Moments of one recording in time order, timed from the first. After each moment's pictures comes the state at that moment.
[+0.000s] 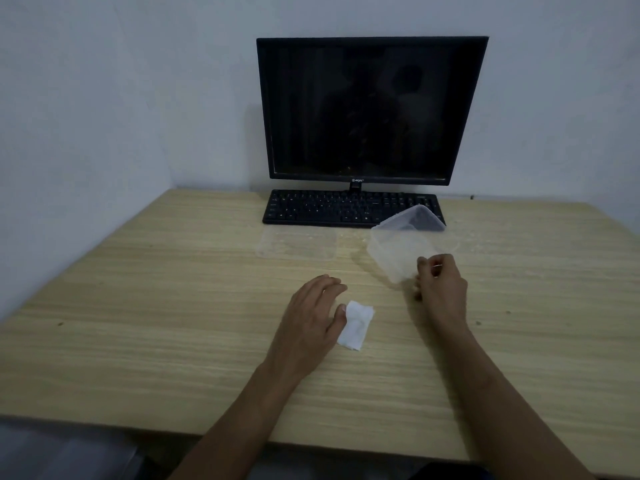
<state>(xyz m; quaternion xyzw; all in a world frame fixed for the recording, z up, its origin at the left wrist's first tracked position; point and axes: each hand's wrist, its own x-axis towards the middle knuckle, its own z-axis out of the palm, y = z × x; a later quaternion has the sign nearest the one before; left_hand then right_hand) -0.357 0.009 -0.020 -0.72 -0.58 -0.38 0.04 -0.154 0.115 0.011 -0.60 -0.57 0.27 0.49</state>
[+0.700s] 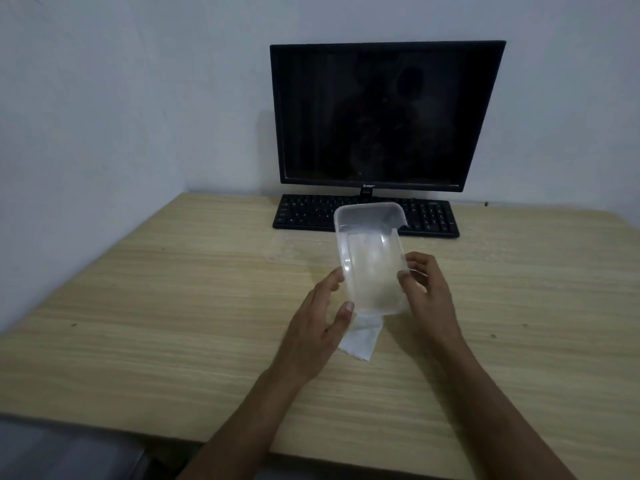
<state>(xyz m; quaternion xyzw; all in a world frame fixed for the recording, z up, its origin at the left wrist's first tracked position) -0.356 0.000 -0.003 -0.65 -0.57 -0.48 -0.17 -0.180 0.086 0.020 -0.43 -0.64 0.37 0.52</state>
